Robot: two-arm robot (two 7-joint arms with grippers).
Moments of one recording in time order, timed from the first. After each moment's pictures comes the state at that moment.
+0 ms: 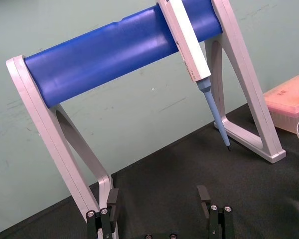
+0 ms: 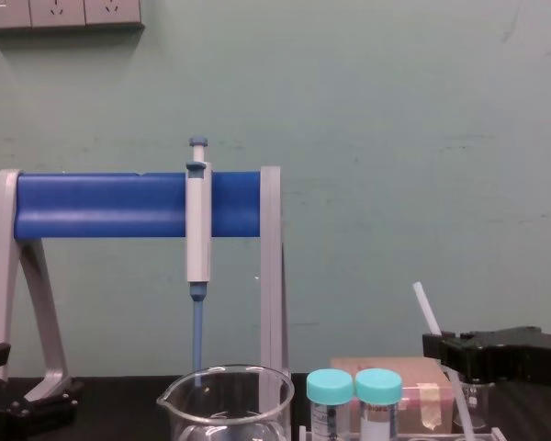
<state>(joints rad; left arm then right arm) -0.20 0.60 0.45 -1.41 -0.25 -0.12 0.03 0.34 0.42 -0.38 -1.37 0.46 0.16 0.40</state>
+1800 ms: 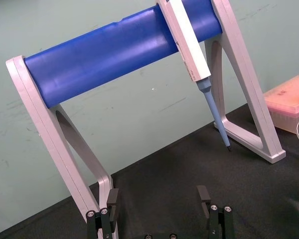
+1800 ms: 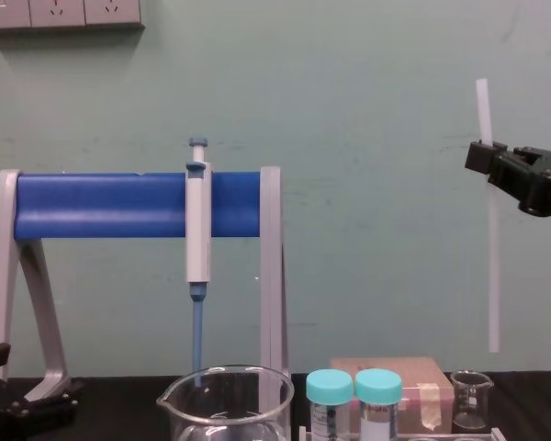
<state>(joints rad) -0.20 0.60 0.45 -1.41 -0.25 -0.12 0.03 0.25 0.46 -0.24 -1.54 0.51 -0.21 0.51</state>
